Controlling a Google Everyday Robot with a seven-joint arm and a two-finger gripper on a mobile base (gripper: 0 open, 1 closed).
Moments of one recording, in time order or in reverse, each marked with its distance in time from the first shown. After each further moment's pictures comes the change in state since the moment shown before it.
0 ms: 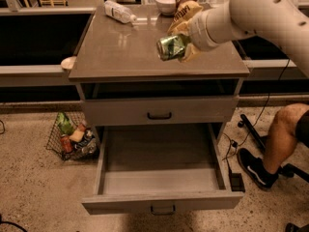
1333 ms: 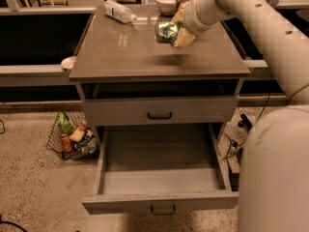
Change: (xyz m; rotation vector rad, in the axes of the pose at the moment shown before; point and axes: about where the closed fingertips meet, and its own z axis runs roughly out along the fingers) arm 0.066 -0.044 0.078 -0.066 -0.001 0.310
